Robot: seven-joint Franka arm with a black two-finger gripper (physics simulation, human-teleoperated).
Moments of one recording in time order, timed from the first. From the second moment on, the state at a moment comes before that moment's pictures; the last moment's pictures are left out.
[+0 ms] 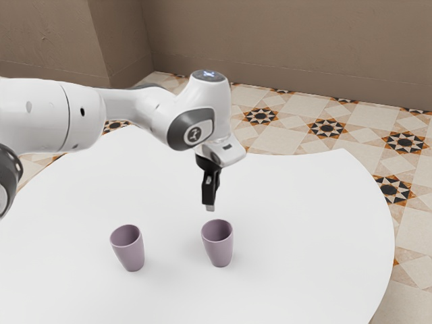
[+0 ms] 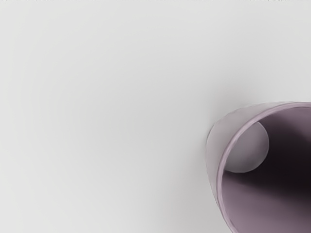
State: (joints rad) arm -0.32 0.36 0.05 -1.72 0.07 2.04 0.89
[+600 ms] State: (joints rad) arm -0.36 0.43 0.02 -1.78 0.06 2.20 0.76
